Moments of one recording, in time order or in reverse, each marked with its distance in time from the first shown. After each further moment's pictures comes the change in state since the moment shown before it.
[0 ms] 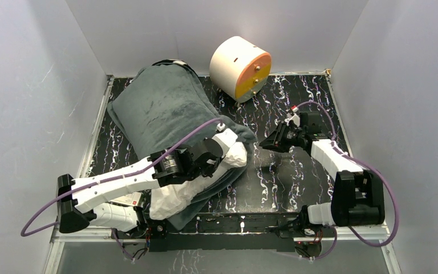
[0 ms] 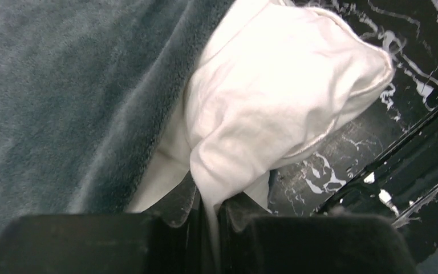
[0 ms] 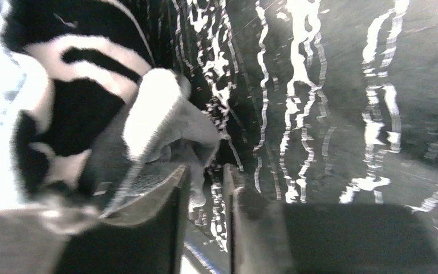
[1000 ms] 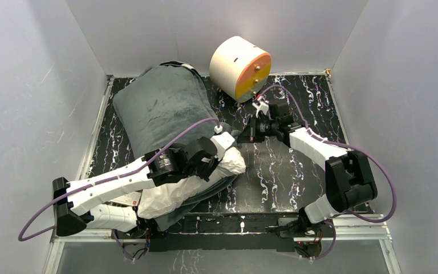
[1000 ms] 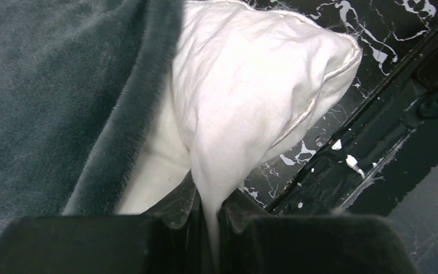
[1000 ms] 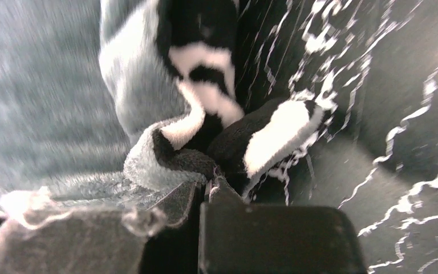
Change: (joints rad) left arm 0.019 -0.024 -0.023 -0.045 0.194 -0.027; right arm 0.286 0.141 0.157 0.108 -0.026 -0.139
